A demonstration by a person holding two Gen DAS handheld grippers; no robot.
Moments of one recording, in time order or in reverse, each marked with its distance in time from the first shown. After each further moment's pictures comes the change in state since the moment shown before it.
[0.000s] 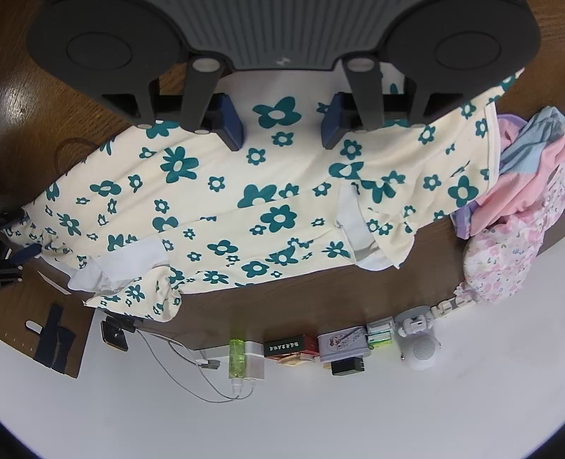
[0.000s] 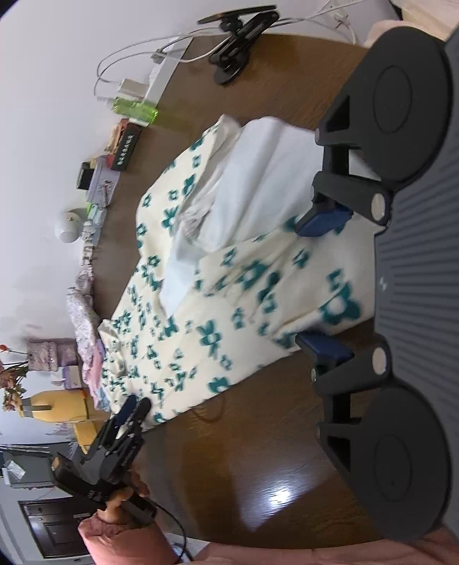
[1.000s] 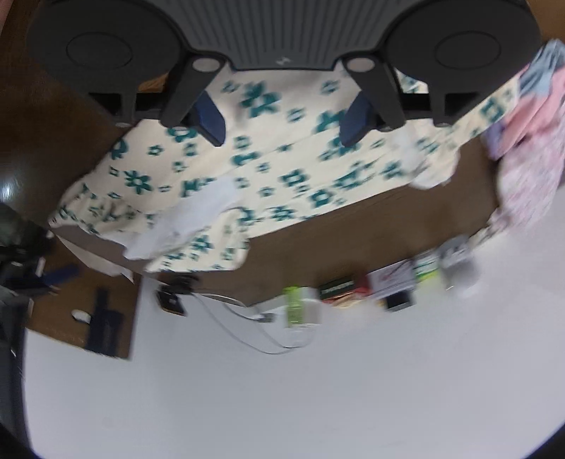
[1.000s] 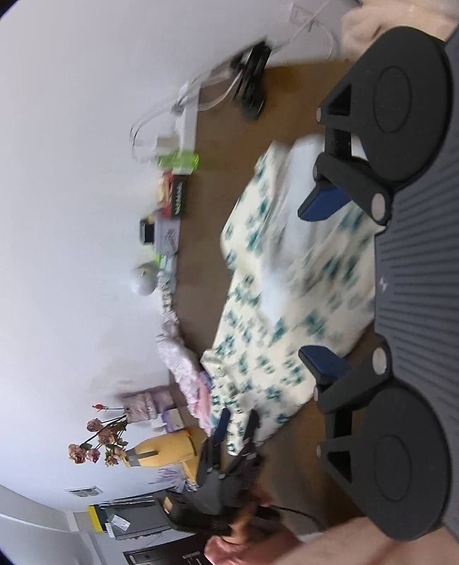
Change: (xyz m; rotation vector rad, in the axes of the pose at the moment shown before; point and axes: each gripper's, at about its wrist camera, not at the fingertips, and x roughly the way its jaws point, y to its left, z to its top) left arm -0.023 -0.056 0.034 0.153 -0.129 -0.095; right arm -0.023 0.043 0.041 0.264 -0.278 -0.054
